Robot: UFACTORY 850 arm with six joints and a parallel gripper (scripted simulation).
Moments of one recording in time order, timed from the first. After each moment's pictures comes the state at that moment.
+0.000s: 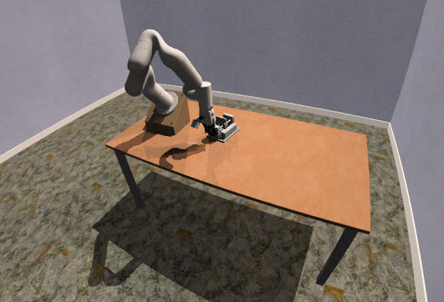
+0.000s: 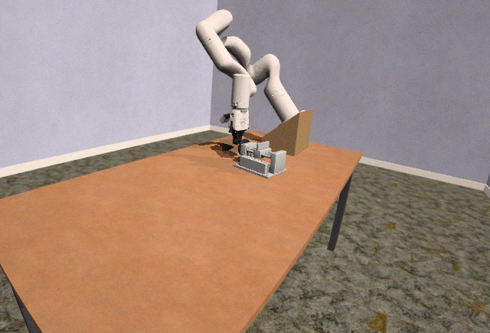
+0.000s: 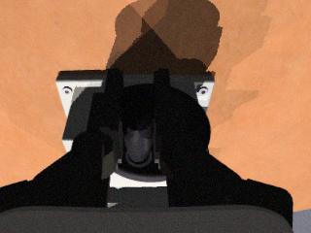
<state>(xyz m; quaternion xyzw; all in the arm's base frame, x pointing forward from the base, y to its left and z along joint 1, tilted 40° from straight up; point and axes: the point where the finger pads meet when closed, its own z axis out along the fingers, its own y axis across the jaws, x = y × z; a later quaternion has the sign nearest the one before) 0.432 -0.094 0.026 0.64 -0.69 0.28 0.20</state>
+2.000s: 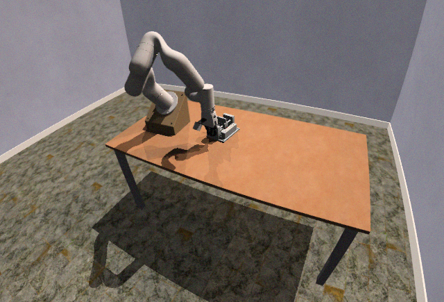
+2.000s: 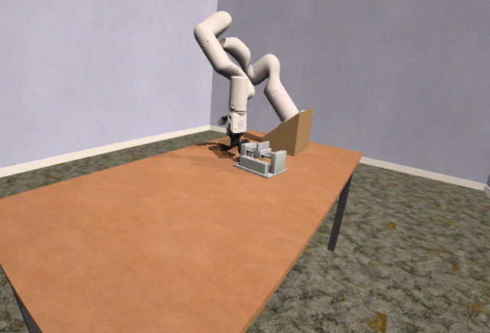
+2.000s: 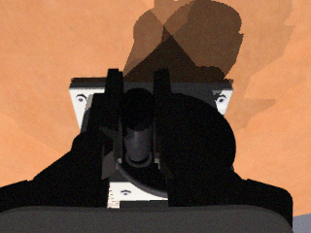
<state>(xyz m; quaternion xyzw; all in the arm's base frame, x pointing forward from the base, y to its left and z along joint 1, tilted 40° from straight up) 0.448 -0.101 0.019 0.64 -0.69 0.28 0.20</state>
